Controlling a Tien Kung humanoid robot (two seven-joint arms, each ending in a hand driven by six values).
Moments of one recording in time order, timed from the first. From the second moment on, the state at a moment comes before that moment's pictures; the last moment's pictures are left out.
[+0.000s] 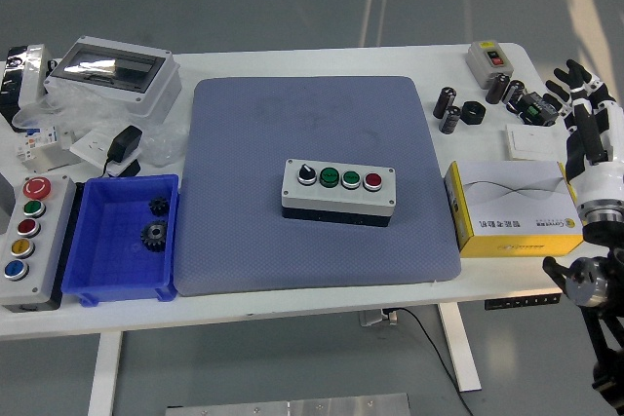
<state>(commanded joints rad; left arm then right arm) -0.04 0.13 -1.45 -0.18 1.40 0.05 0.29 0.08 -0.22 1.49 1.39 -0.95 -0.22 0.32</state>
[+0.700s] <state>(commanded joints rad) -0.04 0.13 -1.45 -0.18 1.40 0.05 0.29 0.11 -0.23 1.44 1.39 -0.95 -0.22 0.31</state>
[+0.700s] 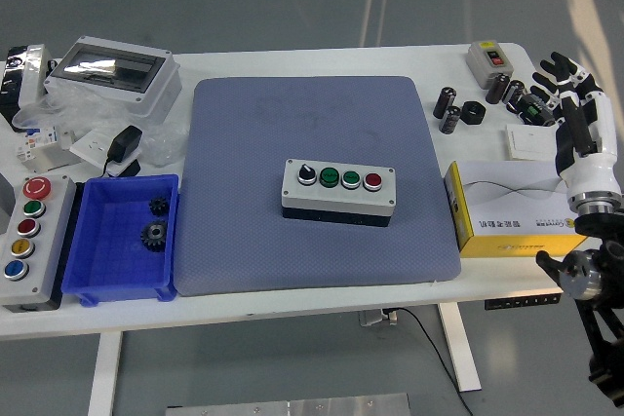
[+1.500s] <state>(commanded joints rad) -0.04 0.14 -1.46 -0.18 1.41 0.05 0.29 0.11 -0.24 1.45 1.39 -0.94 -0.22 0.32</state>
